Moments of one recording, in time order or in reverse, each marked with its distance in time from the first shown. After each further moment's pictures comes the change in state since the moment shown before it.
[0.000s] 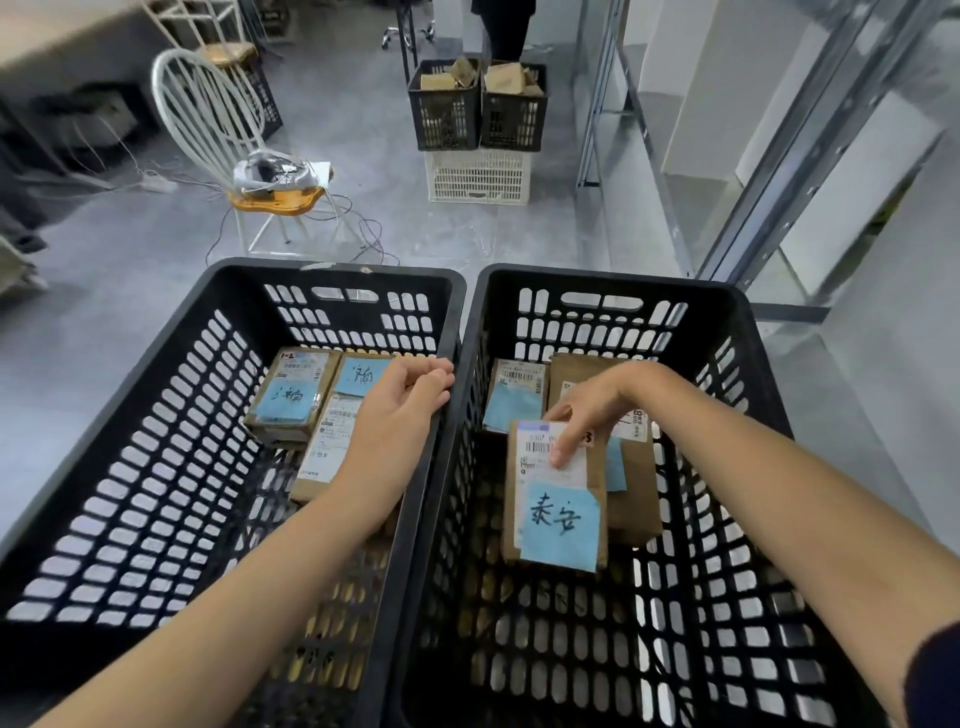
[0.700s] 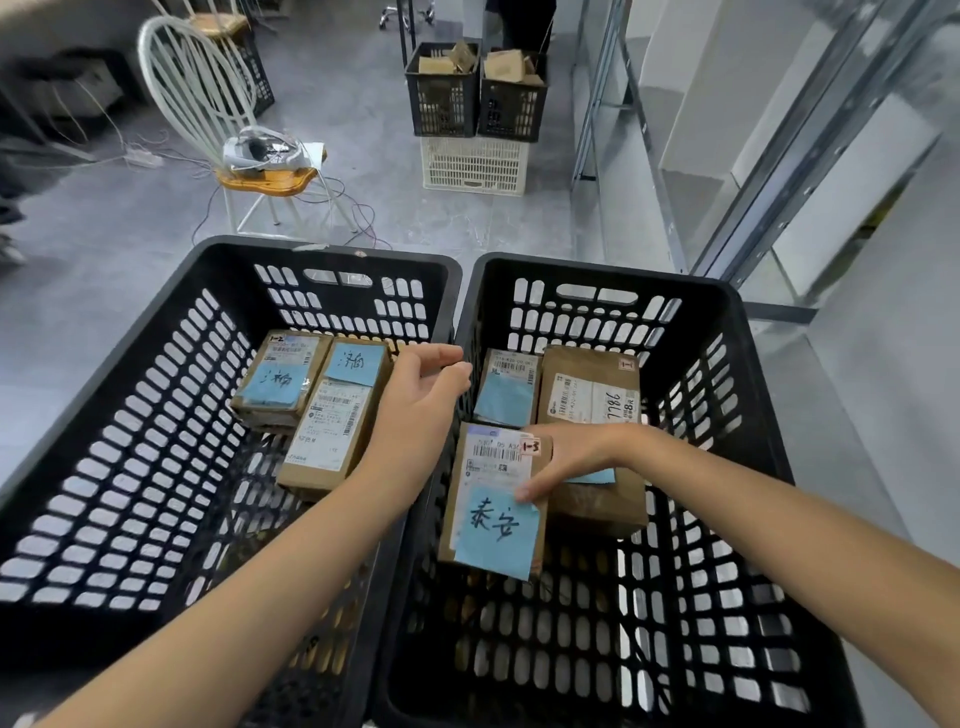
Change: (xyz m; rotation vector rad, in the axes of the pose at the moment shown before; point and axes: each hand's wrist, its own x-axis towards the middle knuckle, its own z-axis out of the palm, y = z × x) left_hand -0.006 0.001 0.020 0.013 -0.013 0.000; right_hand 0.015 0.012 0.068 0.039 0.208 -0.229
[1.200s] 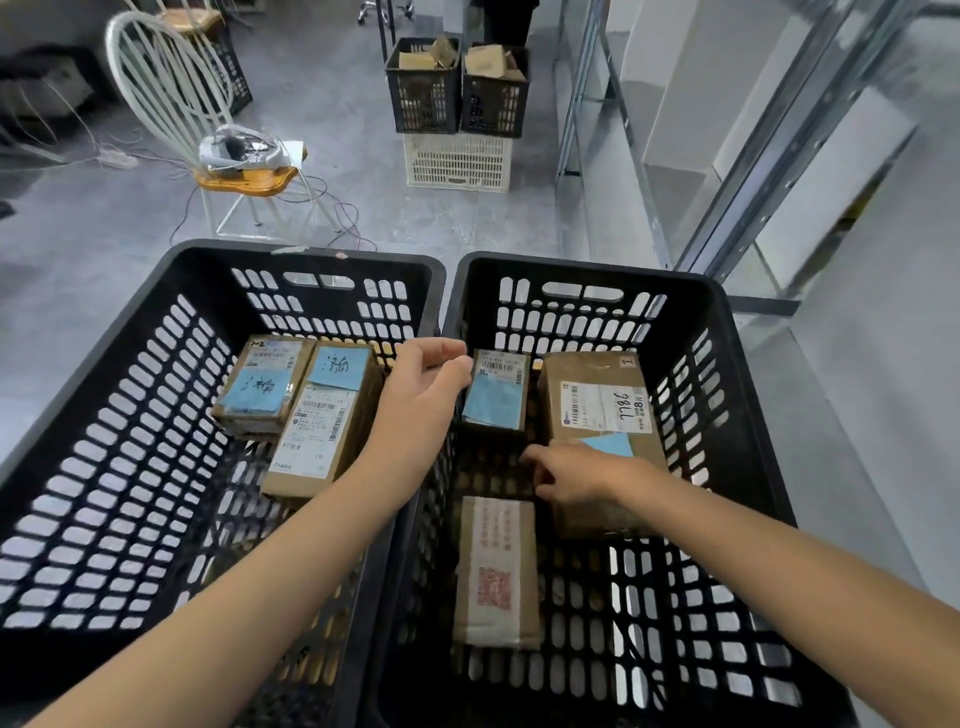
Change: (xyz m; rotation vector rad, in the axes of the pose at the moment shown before) left_hand 0.012 -0.001 0.010 -0.047 -0.053 0.012; right_hand -0.007 0.011 0.027 -0.543 0.296 0.224
